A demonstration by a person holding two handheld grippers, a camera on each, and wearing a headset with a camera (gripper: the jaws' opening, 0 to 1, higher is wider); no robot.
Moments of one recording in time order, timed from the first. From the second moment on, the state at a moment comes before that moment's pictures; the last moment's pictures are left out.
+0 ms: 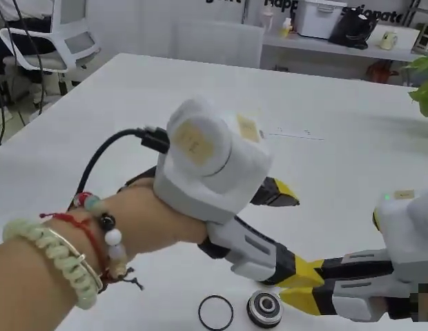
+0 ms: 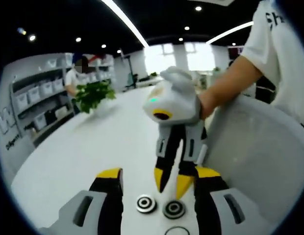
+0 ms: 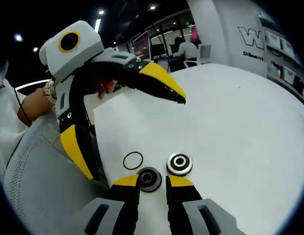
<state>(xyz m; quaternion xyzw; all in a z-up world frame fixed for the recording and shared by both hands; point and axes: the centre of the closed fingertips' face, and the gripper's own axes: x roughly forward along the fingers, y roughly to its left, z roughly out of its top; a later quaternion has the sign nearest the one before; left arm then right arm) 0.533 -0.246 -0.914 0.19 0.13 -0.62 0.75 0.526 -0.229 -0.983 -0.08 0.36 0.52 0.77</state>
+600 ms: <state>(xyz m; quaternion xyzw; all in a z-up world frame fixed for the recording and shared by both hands) 0.515 -0.233 -0.989 0.22 0.22 -0.63 0.71 0.510 -0.234 -1.009 -0.12 0.40 0.54 0.74</state>
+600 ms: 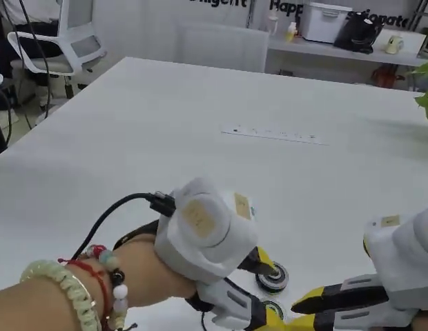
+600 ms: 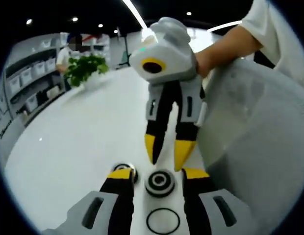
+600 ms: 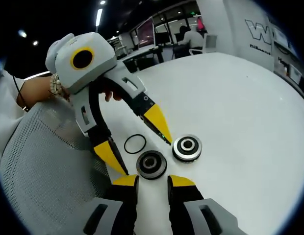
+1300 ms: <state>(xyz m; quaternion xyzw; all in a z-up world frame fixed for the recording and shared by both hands) 0.515 -0.228 -1.000 0.22 0.23 -0.63 0.71 0.509 -0.229 -1.015 -0.16 0.37 0.55 0.73</state>
